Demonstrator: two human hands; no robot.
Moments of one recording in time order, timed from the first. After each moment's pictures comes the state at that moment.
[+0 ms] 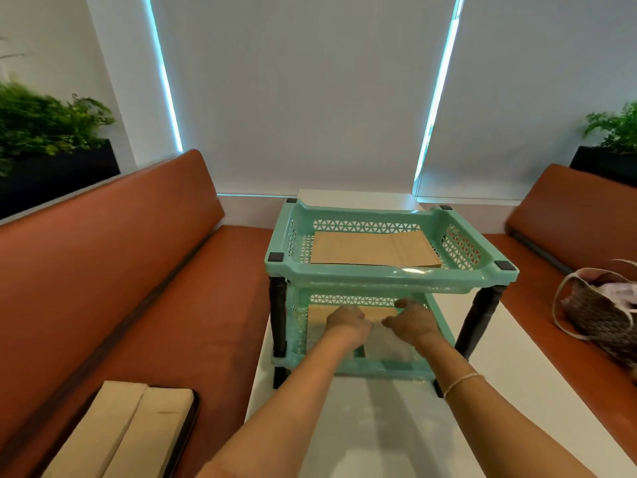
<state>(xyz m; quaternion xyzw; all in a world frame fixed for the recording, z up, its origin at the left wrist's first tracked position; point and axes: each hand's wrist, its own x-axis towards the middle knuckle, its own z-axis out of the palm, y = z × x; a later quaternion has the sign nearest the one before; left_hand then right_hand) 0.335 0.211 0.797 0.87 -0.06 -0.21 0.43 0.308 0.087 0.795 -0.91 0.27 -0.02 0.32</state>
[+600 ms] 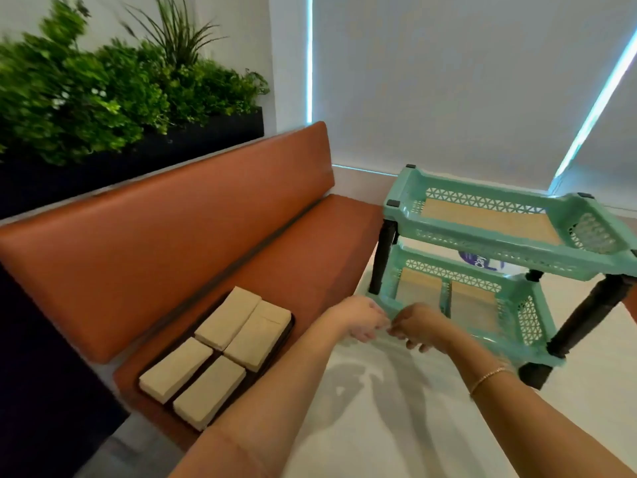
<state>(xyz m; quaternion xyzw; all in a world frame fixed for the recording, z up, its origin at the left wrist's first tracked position) 0.243 0.343 0.798 0.84 0.01 -0.26 0.48 0.251 0.212 0.794 -0.94 0.05 0.23 0.25</state>
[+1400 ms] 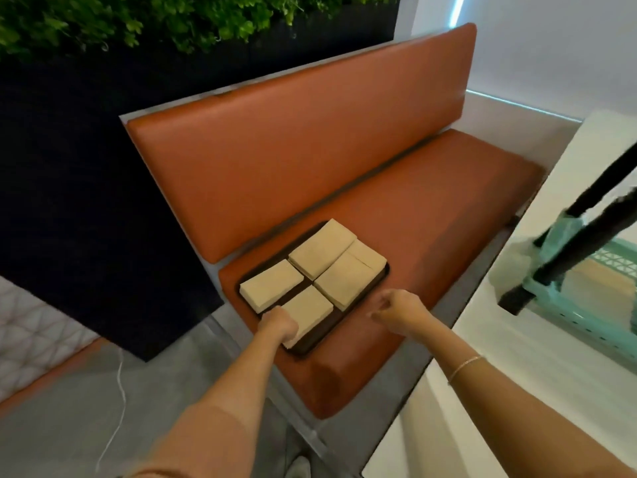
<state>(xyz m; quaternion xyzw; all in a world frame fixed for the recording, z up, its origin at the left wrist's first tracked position) 0.176 0.609 0.615 0.85 0.39 -0.23 0.27 0.259 0.408 0.693 -0.92 -0.17 0.29 0.22</state>
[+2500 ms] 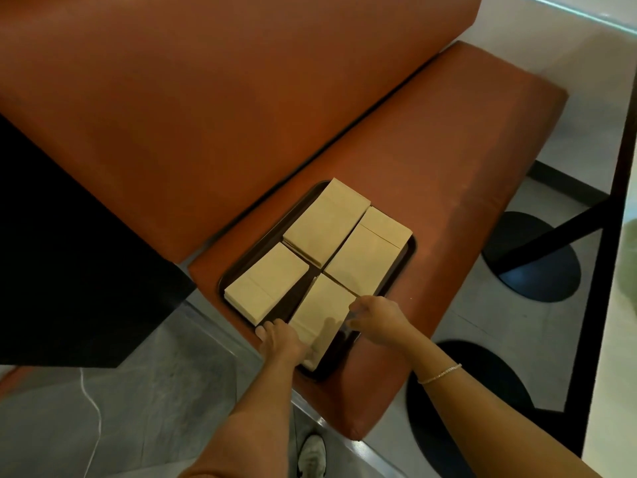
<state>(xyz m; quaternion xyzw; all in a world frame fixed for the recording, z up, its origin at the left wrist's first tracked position) 0.230 0.677 0.459 0.85 0.38 -0.30 0.20 0.309 0.537 0.556 -0.89 -0.09 0.40 0.20</state>
